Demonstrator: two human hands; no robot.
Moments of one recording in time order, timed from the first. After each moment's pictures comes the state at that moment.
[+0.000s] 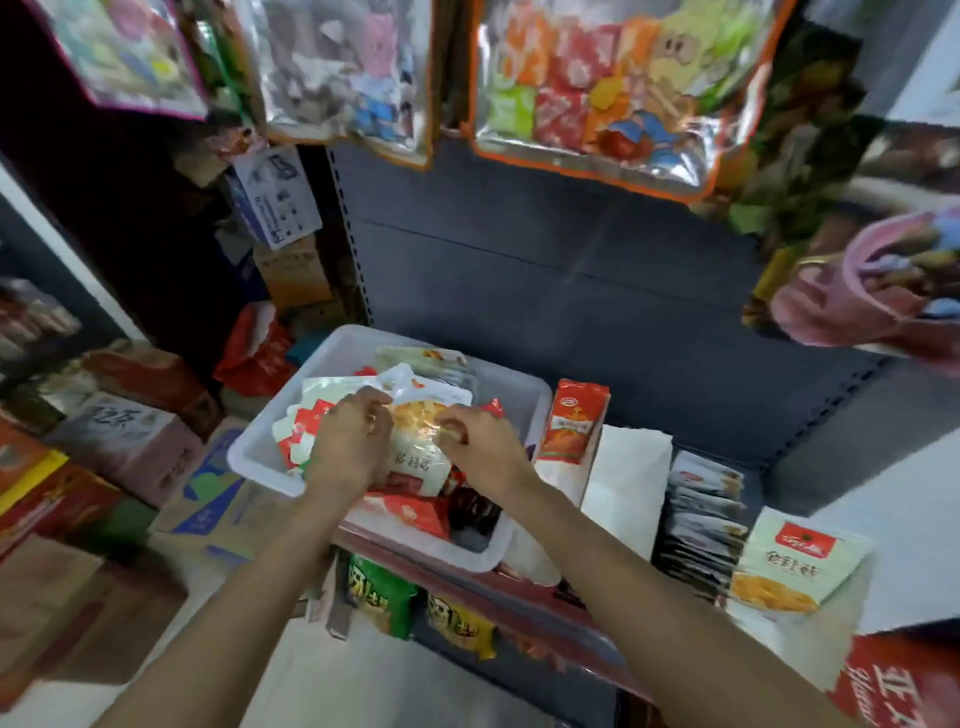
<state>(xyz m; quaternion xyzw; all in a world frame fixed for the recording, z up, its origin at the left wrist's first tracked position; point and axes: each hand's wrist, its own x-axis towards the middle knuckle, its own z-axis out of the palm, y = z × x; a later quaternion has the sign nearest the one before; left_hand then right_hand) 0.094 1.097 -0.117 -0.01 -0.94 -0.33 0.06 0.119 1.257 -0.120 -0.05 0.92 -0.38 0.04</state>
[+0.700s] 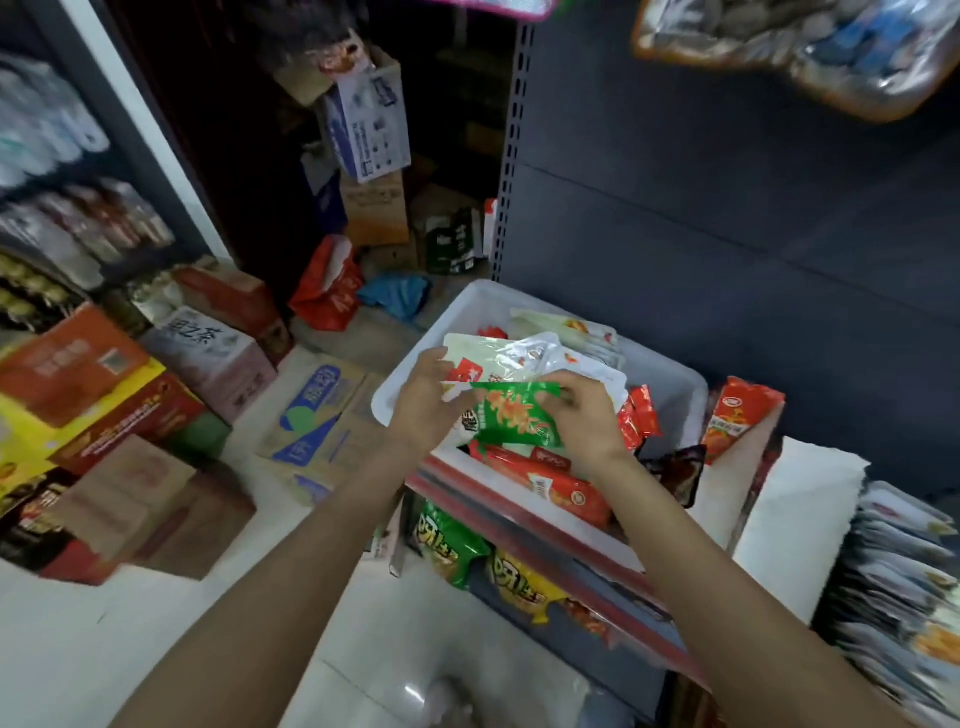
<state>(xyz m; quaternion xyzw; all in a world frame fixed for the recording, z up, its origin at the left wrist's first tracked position) 0.053 0.980 -0.170 0.02 -0.86 -0.50 -0.03 0.078 1.157 -0.143 0.08 0.86 -0.51 0.03</state>
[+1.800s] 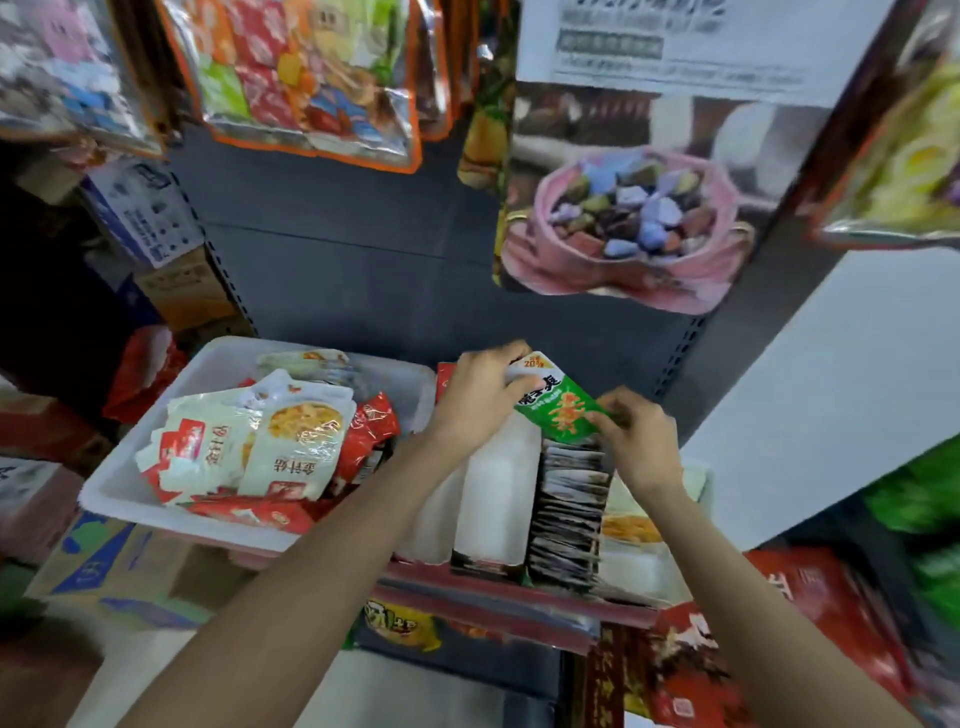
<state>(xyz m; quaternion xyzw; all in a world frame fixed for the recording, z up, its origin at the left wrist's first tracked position) 0.133 1.316 -0.070 -0.31 -0.85 -0.42 0.02 0.221 1.478 -0.117 0.22 0.88 -0.37 -0.19</state>
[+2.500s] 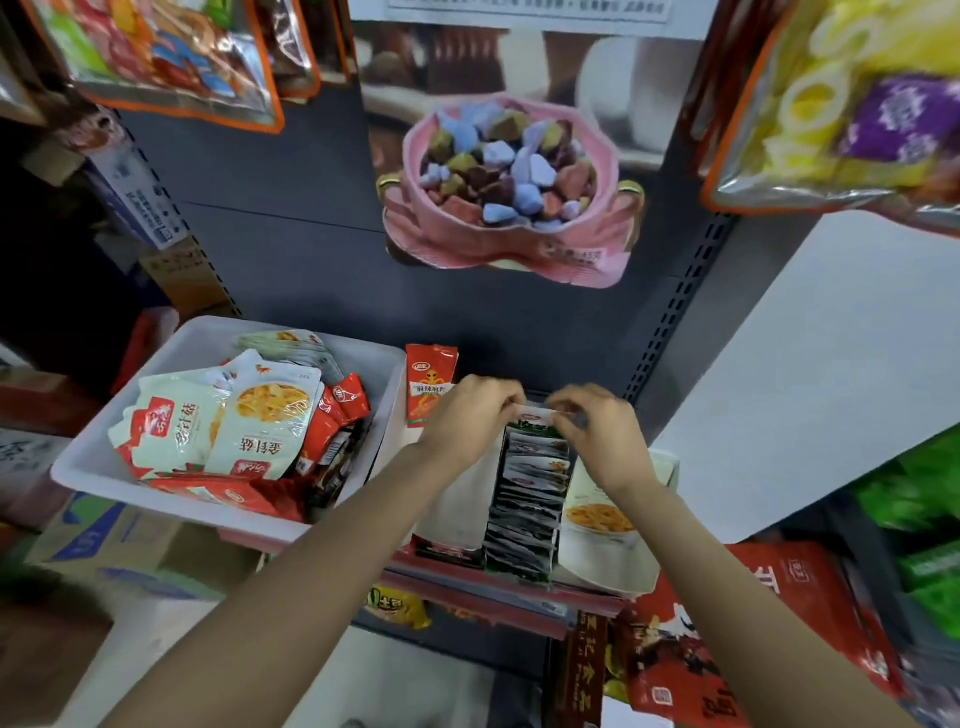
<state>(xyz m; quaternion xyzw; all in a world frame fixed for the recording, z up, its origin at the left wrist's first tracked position) 0.152 1.354 -0.118 -0.33 -0.90 -0.26 -0.04 0.229 1.503 -0.130 0.08 0.94 -0.29 -0.14</state>
